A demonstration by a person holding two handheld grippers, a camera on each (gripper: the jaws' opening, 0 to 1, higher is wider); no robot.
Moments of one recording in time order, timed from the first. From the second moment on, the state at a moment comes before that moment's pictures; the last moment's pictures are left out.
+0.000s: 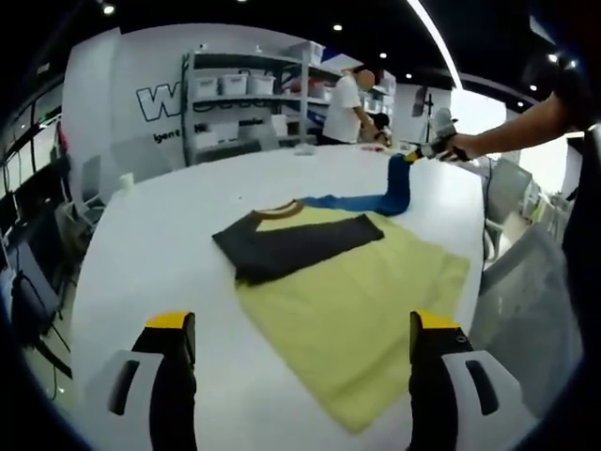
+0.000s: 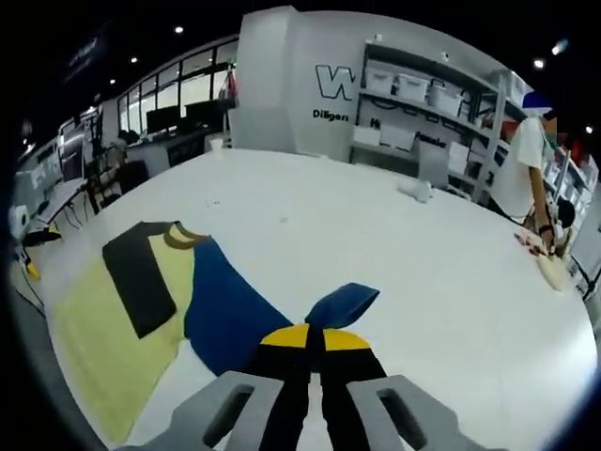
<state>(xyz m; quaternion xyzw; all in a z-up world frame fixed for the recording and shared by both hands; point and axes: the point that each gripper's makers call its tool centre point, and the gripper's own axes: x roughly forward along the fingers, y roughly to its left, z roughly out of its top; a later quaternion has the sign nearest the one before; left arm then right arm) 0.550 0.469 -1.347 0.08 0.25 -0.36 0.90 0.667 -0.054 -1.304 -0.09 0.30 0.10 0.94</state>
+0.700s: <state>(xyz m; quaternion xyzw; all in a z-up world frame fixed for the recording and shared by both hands) 0.538 0.490 -1.345 0.06 0.25 -0.33 0.91 0.695 0.025 -1.239 -0.10 0.25 0.17 0.95</state>
